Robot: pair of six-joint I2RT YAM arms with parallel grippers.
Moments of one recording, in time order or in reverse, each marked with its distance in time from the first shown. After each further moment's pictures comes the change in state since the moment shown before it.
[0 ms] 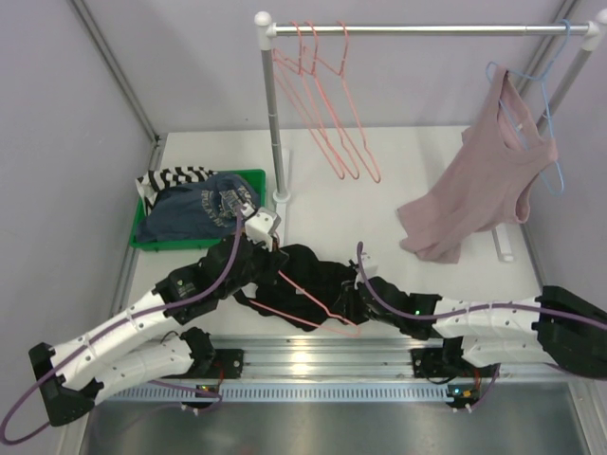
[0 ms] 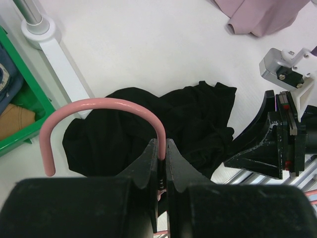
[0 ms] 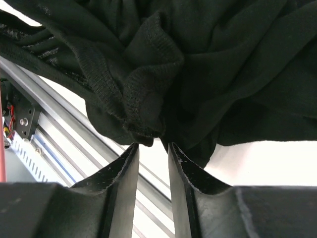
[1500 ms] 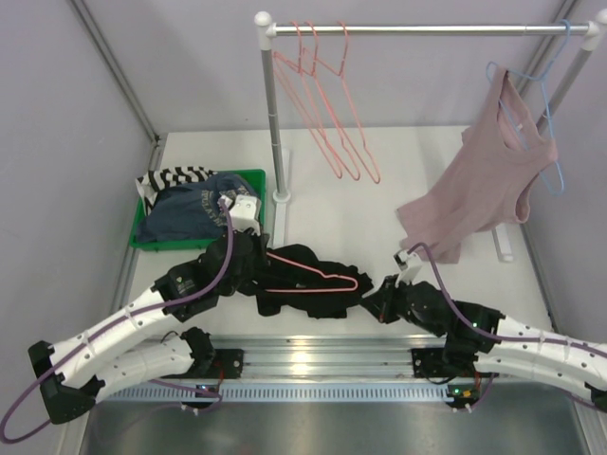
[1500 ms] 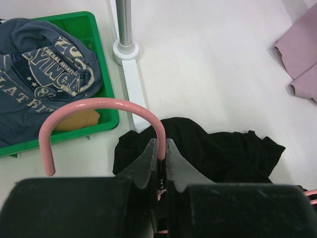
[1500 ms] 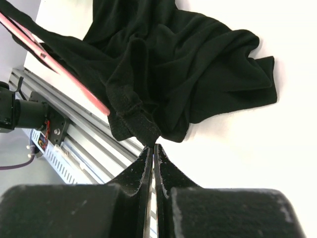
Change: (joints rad) left arm -0.003 0.025 0.049 -0.005 -0.350 -0.071; right arm -0.013 -0.606 -0.033 -0.425 0.118 0.026
